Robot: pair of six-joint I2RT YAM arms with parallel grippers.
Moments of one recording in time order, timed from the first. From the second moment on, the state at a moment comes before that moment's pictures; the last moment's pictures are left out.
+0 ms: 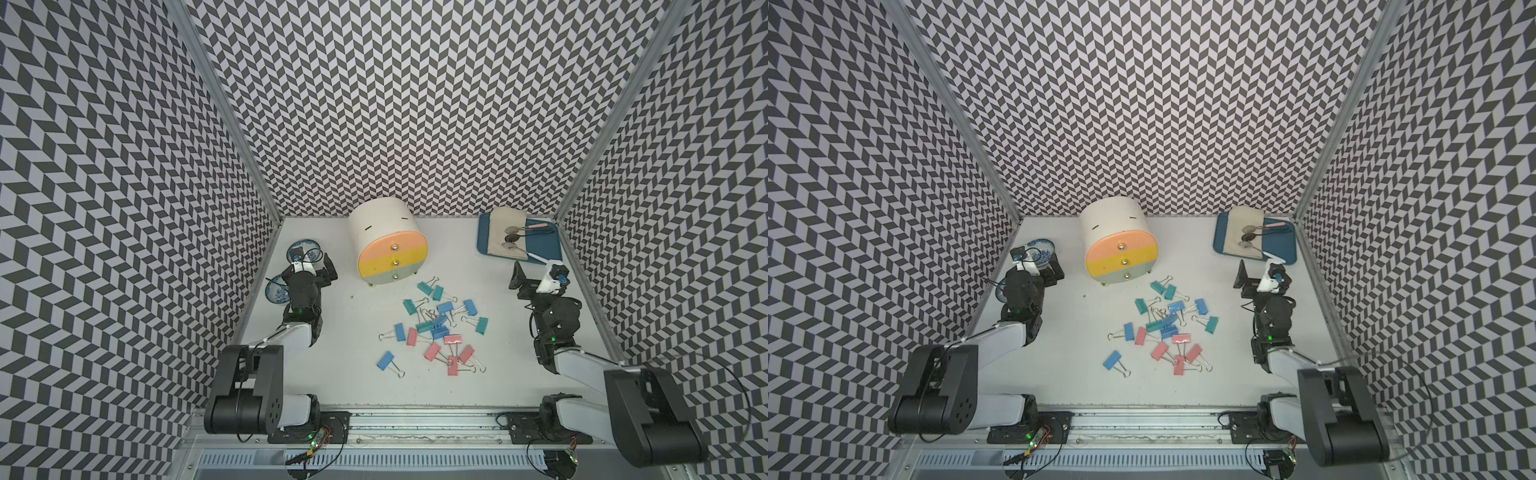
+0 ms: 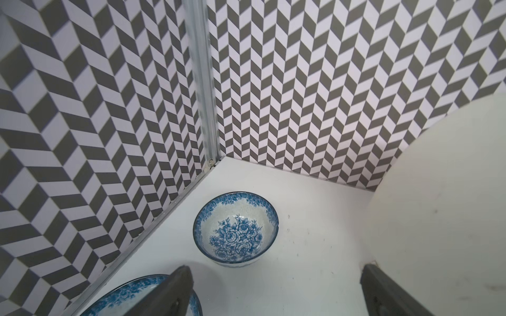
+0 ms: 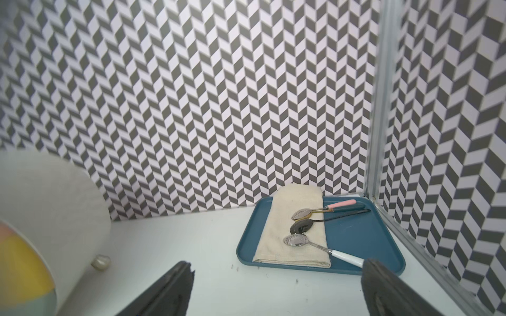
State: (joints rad) left arm -0.04 1.32 0.50 0.68 -0.27 -0.16; right arm 0.05 1.17 0.25 1.01 0.15 0.18
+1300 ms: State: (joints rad) left arm -0.15 0.79 0.66 -0.20 0.57 -0.93; right arm 0.45 1.36 0.93 0.17 -0.52 0.86
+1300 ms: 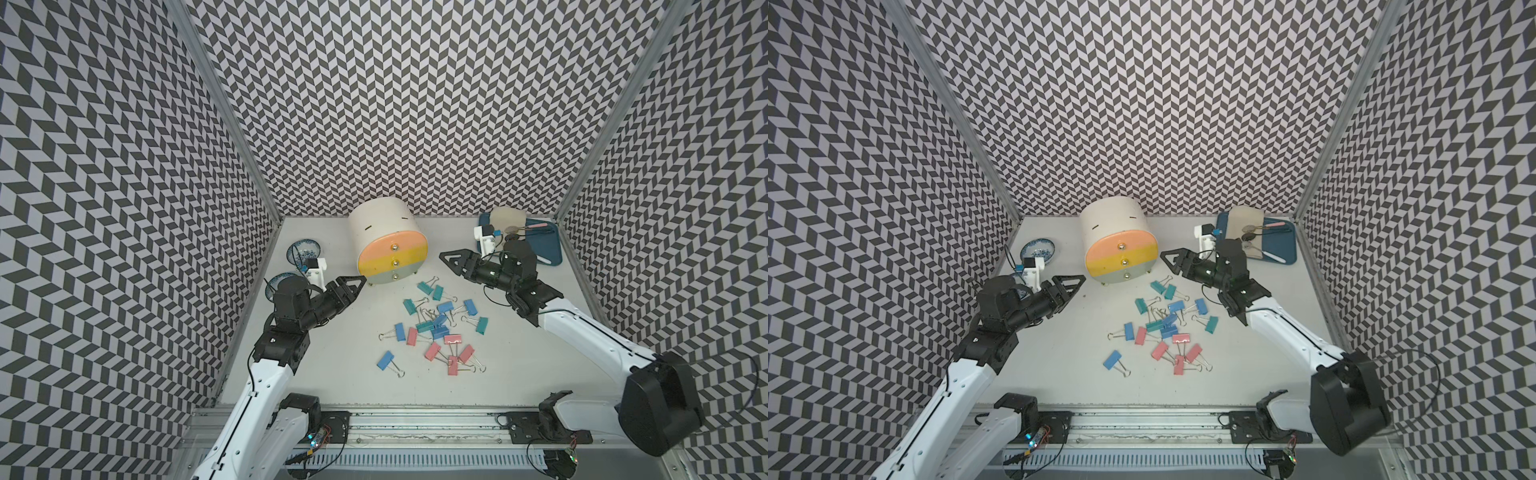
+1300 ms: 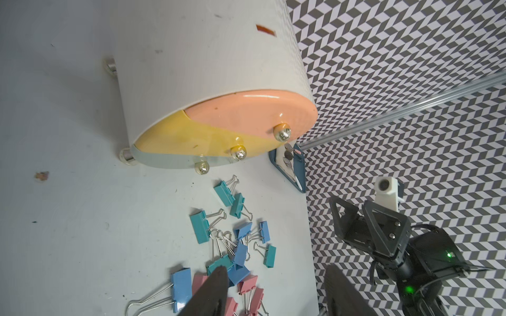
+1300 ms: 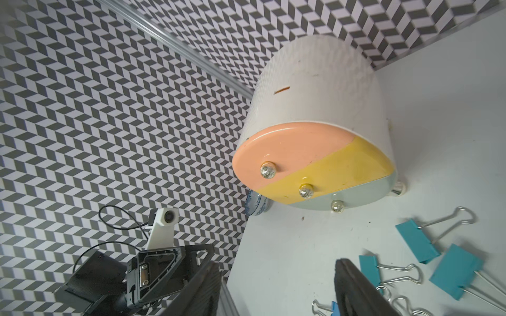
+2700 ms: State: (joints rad) left arm -0.06 0.81 0.66 -0.27 0.68 -0.93; right arm 0.63 1.83 1.24 0.37 -0.43 1.12
